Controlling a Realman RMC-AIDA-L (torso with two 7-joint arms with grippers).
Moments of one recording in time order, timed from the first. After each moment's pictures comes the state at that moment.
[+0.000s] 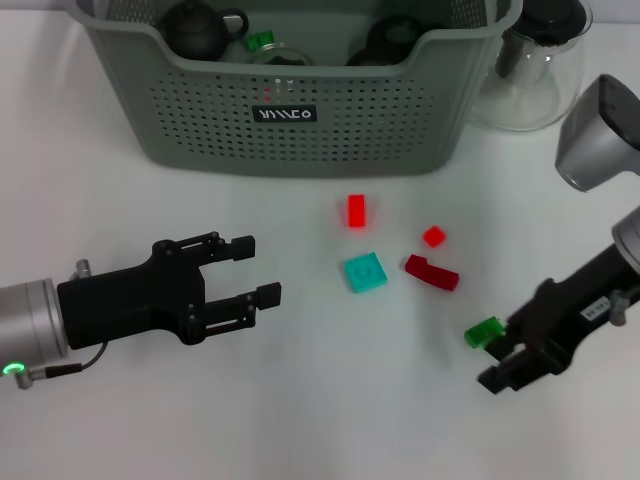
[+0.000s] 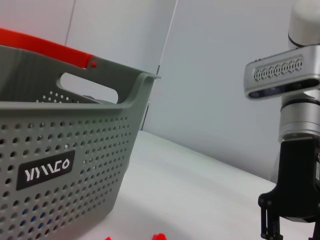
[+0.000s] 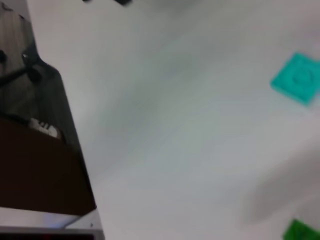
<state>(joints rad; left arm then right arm) -0.38 -2.17 0.41 0.55 2.17 1.70 -1.09 0.66 2.09 -1.17 -0.95 -2.48 -1.77 2.08</state>
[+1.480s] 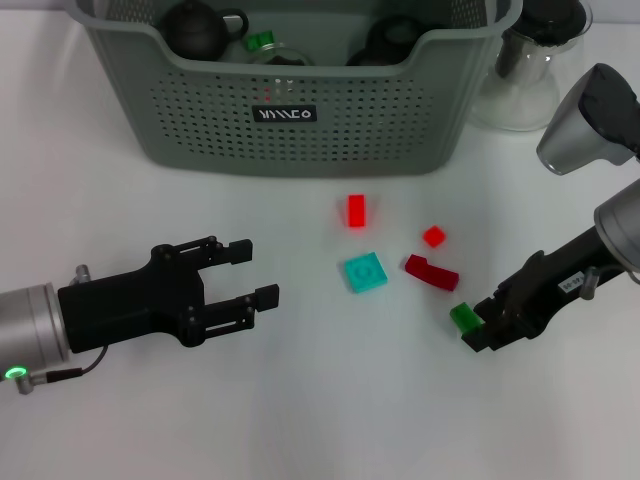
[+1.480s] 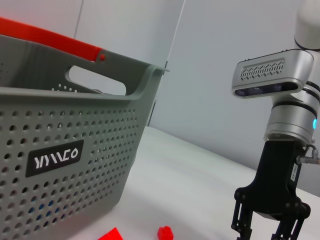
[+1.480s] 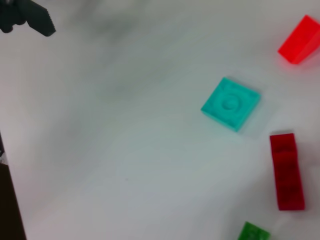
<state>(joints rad) -0.37 -2.17 0.41 0.54 2.17 1.68 -1.09 0.68 2.10 -1.17 -0.88 -2.49 -1.59 2.09</state>
